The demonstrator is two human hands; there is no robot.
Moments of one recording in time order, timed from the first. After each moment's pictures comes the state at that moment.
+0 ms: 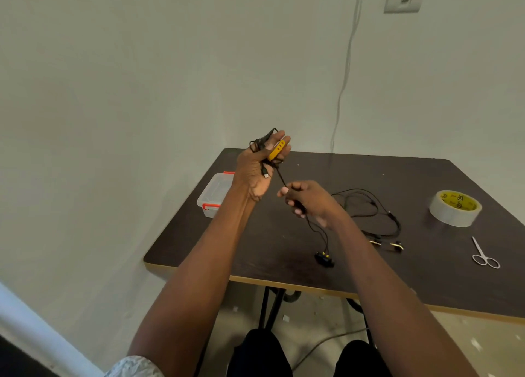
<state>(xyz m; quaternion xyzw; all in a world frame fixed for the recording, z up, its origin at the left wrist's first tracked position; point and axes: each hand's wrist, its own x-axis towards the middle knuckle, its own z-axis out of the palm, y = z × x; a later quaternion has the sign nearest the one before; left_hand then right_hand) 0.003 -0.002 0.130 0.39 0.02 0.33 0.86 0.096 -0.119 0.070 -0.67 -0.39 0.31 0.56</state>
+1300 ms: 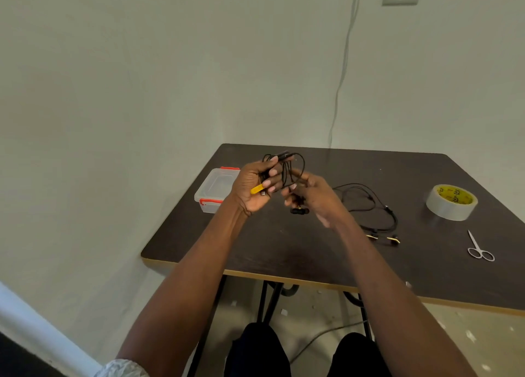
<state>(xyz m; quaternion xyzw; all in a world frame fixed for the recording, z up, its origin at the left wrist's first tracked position) -0.012 -0.007 0.095 0.43 -0.01 0.16 0.89 0.094 -0.136 0.067 -0.59 -0.38 0.31 0.64</state>
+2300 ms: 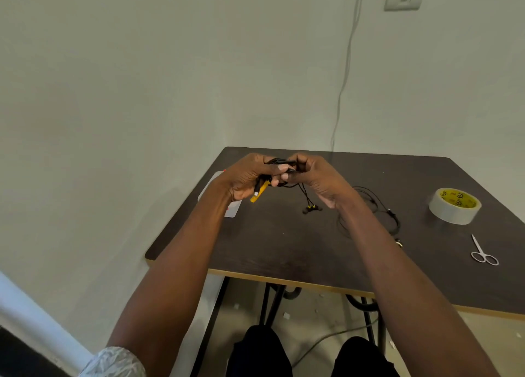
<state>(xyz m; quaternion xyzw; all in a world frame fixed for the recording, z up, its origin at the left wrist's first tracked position) -0.029 0.011 0.132 0.69 0.03 0.10 0.72 0.091 -0.135 0.121 -0.56 -0.49 0.28 0.61</state>
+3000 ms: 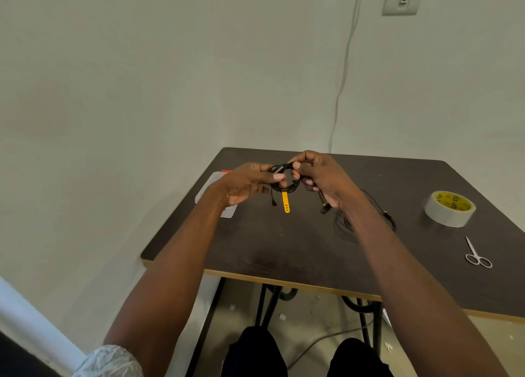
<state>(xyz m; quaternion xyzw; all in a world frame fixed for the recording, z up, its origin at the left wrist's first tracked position) -0.029 0.022 0.117 0.73 0.07 0.07 0.68 0.101 -0.139 0.126 -0.60 -0.43 0.26 0.62</state>
